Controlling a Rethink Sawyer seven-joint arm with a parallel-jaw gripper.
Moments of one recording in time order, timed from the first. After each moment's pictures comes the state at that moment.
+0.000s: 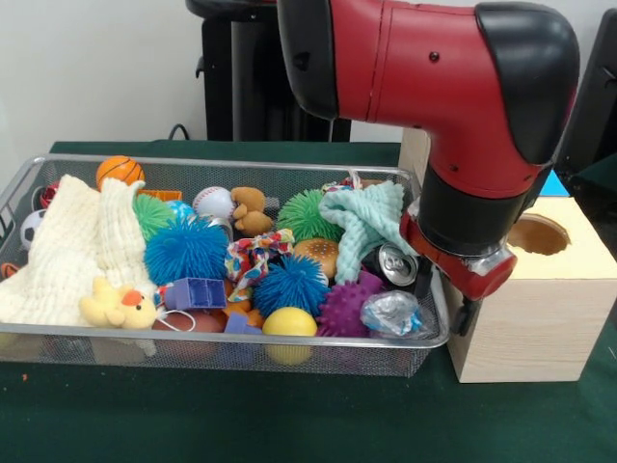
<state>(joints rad) 0.04 -0.18 -0.23 0.97 0.25 0.96 2.53</state>
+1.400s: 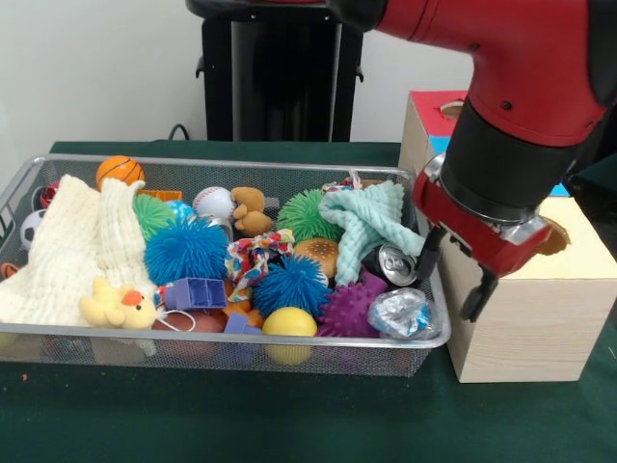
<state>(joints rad) 0.07 -0.16 -0.36 0.75 0.24 1.13 2.53</state>
